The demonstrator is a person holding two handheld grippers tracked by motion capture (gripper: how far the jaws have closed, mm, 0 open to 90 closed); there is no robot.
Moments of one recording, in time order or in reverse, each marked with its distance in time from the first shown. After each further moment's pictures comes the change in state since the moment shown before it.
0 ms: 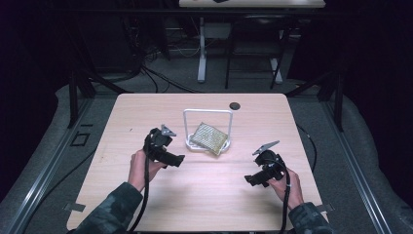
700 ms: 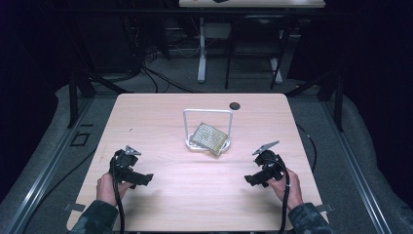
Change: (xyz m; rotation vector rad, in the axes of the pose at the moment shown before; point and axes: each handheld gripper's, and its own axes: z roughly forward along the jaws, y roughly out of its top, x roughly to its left) left arm 0.045 -0.097 -0.010 0.113 0.038 -0.138; right arm 0.000 -0.001 0.002 0.004 0.005 0.020
